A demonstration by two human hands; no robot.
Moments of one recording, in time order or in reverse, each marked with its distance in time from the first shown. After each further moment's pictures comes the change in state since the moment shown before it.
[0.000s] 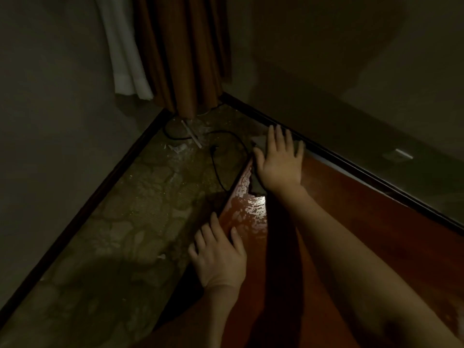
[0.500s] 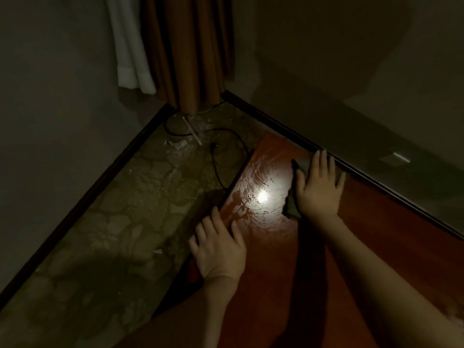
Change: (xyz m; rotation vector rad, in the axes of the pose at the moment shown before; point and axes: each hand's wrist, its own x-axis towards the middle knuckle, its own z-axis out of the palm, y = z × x) left_hand -0.001 0.000 0.000 -0.019 0.043 -0.009; right_hand -0.057 0.068 0.004 -0.007 0.011 0.185
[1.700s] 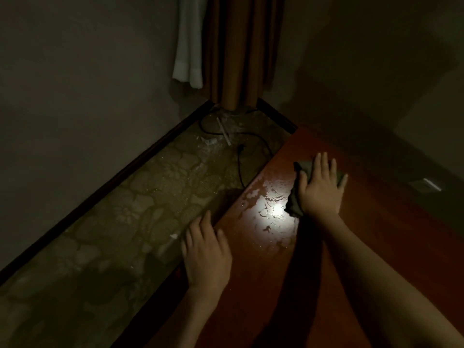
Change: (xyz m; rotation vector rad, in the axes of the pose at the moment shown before) left_hand -0.072 -0.084 -0.033 -0.170 0.019 -0.081; right_hand -0.046 -0.035 0.013 -0.030 0.006 -0.163
